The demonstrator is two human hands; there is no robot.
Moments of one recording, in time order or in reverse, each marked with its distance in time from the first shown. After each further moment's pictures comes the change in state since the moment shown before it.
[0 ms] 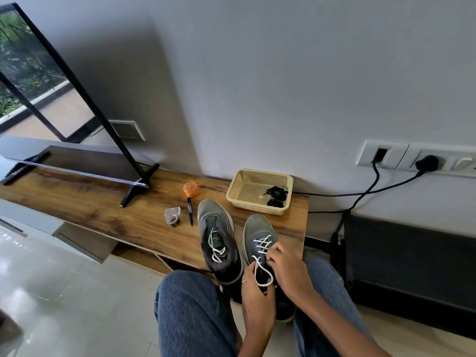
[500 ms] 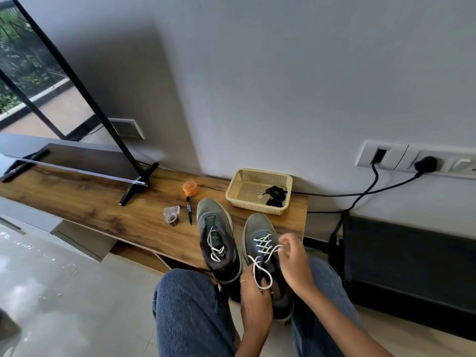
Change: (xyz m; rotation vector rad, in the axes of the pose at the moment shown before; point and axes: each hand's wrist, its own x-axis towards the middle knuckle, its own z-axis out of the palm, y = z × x) left_hand 0.004 -0.012 0.006 0.059 -0.017 0.012; right_hand 0.005 -0.003 -0.013 0.455 0.179 0.357
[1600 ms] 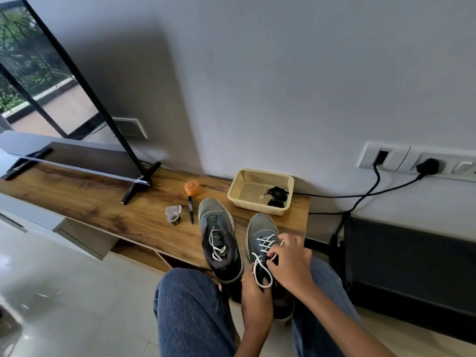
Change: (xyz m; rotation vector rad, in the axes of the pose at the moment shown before) left_hand -0.001 0.004 -0.002 -0.051 -0.003 -0.041; right_hand -0.004 -0.013 0.000 -0.611 -0.130 -0.150
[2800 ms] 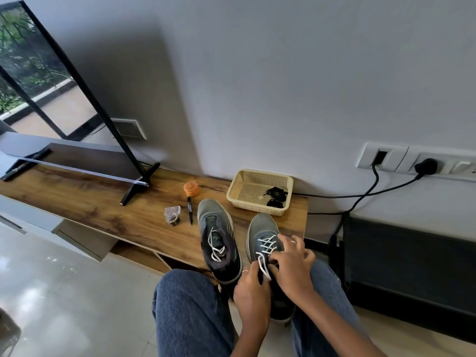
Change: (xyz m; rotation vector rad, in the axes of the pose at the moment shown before) left_hand 0.005 0.016 -0.005 0.364 0.121 0.097; right_hand -0.008 0.008 0.013 -0.052 0.099 -0.072
